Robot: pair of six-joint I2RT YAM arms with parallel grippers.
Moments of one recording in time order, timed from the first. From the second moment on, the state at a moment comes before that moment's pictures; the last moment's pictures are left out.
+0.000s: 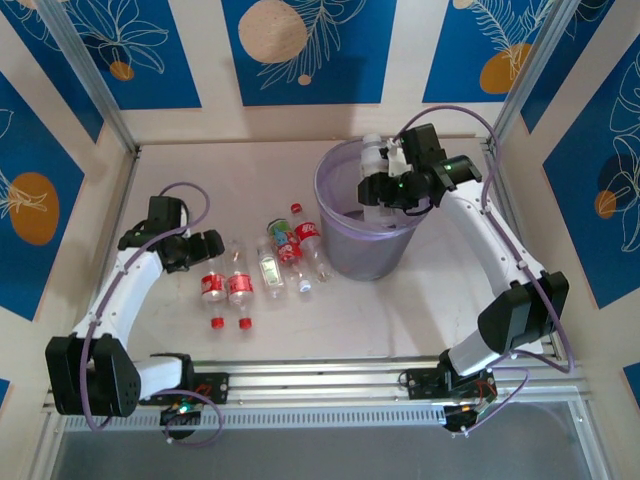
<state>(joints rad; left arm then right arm) -0.03 1.21 0.92 -0.80 0.10 -0.37 0.33 1.54 1.57 -0.99 -0.32 0.31</state>
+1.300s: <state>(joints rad) -0.03 1.24 0.83 -0.77 0.07 -0.37 0.38 1.72 1.56 -0.94 -0.37 0.31</state>
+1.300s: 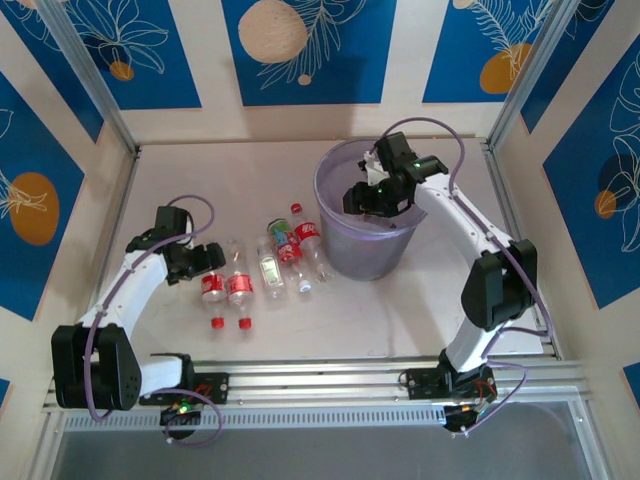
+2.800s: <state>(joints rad) -0.03 1.34 0.76 -0.70 0.16 -0.39 0.29 1.44 1.55 -0.87 -0.40 0.33</state>
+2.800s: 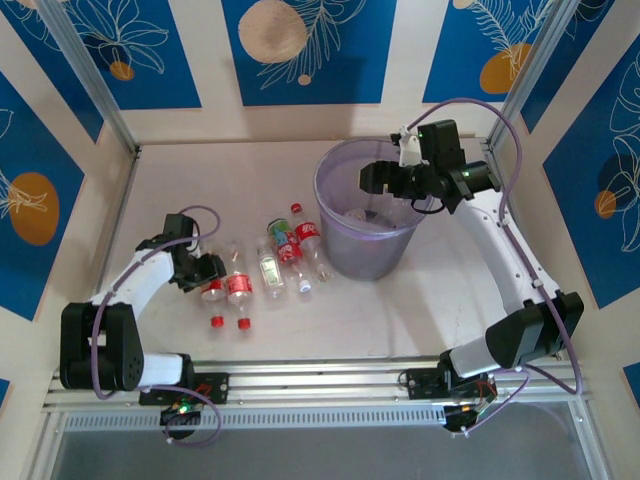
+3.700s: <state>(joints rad) -0.03 1.27 0.97 -0.80 0.20 -0.36 0.32 1.41 1.57 -0.89 -0.41 0.32</state>
